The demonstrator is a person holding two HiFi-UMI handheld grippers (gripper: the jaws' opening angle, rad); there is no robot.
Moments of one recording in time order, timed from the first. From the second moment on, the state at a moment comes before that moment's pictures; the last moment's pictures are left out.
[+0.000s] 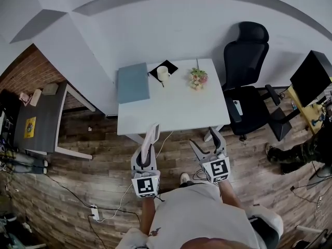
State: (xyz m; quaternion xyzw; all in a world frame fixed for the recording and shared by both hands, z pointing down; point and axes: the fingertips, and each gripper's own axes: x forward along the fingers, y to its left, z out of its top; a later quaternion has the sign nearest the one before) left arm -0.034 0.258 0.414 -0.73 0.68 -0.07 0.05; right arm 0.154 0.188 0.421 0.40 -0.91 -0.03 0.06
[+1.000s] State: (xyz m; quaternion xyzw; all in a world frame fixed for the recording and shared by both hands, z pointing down) left arm -0.054 0.179 0.426 -0.72 0.68 -0.07 0.06; right arm 0.130 0.109 0.433 0.39 -0.92 -0.02 0.07
